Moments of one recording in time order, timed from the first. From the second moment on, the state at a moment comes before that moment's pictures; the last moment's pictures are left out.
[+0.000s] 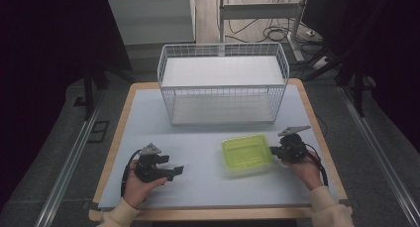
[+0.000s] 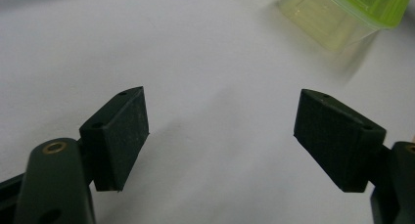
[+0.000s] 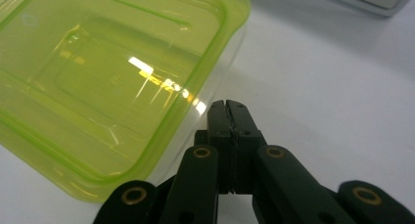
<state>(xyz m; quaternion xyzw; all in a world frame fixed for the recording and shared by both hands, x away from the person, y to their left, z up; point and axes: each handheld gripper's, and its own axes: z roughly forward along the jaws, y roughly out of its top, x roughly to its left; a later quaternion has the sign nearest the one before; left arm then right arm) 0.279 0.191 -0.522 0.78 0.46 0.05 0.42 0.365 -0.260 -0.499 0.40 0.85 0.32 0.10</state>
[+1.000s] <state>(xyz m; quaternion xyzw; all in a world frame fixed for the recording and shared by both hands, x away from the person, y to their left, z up) 0.278 0.191 -0.523 0.78 0.46 0.05 0.42 0.354 -0.232 -0.504 0.35 0.87 0.33 0.08</state>
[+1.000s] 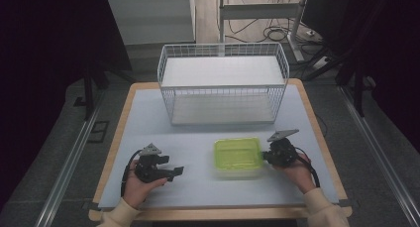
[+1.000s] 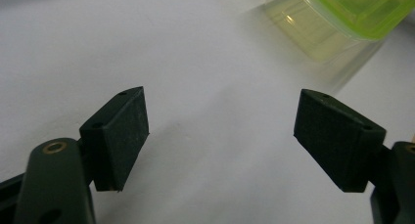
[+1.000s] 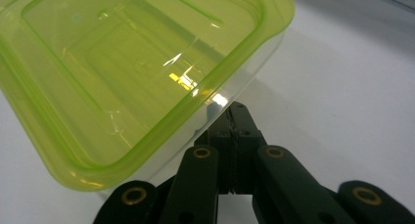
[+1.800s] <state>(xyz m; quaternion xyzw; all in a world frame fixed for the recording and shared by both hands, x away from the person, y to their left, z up) 0.278 0.190 -0.523 0.78 0.46 0.05 0.42 0.346 -0.204 -0.510 0.33 0.88 0.34 0.11</state>
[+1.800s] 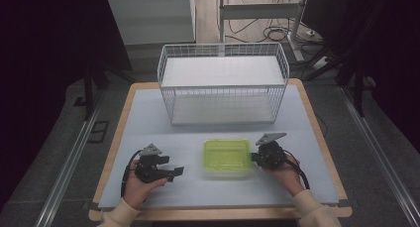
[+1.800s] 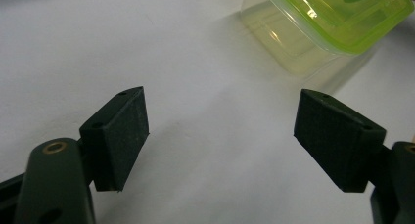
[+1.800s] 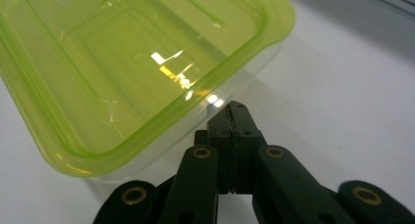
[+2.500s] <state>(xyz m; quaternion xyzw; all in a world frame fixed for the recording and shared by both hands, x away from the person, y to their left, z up) 0.278 0.192 -0.522 0.78 0.46 0.05 0.42 0.327 -0.252 -0.498 0.36 0.84 0.40 0.11</state>
